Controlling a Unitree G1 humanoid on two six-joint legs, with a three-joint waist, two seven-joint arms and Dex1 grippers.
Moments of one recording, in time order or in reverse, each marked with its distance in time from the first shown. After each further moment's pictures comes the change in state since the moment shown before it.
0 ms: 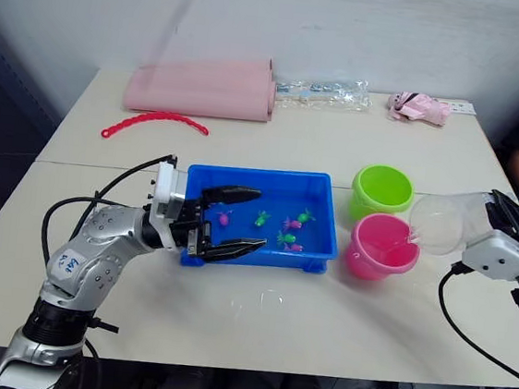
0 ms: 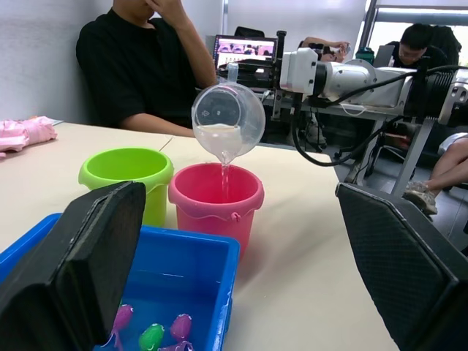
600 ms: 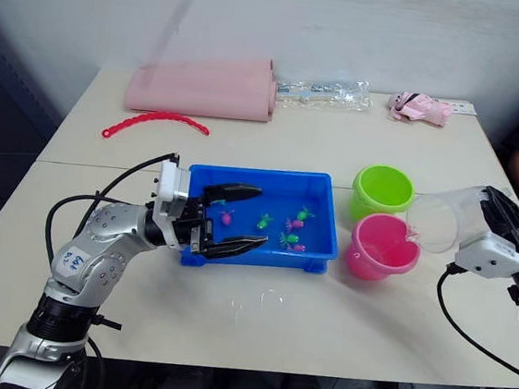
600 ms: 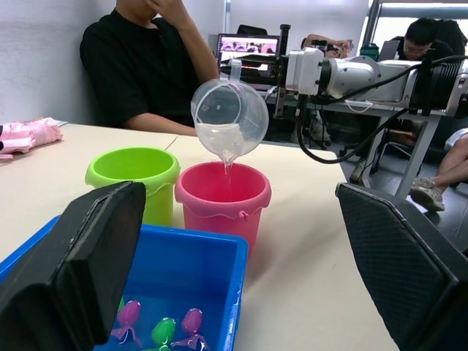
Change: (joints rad) left arm -0.020 -0.005 -0.007 0.035 0.018 -0.024 -0.004; right arm -0.012 -0.034 0.039 0.004 -0.069 -0.020 -0.083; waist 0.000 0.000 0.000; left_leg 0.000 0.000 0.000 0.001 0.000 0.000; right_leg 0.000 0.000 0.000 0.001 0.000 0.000
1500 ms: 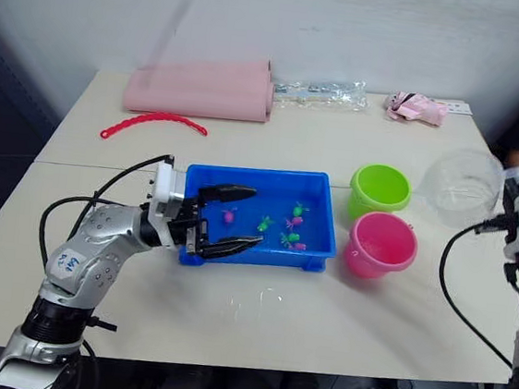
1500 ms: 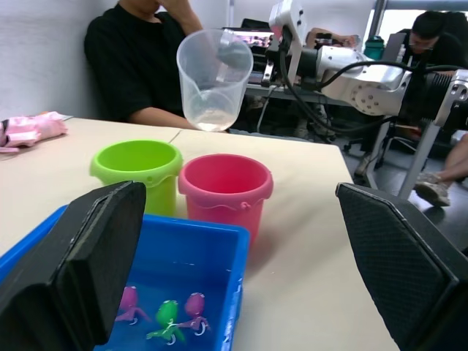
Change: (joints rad) left arm 0.018 0.024 0.032 -0.001 0.002 -0.003 0.008; right arm -0.199 0.161 -0.010 -0.007 0.702 0.464 0.320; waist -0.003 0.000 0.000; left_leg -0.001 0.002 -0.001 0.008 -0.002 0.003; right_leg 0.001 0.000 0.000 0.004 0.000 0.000
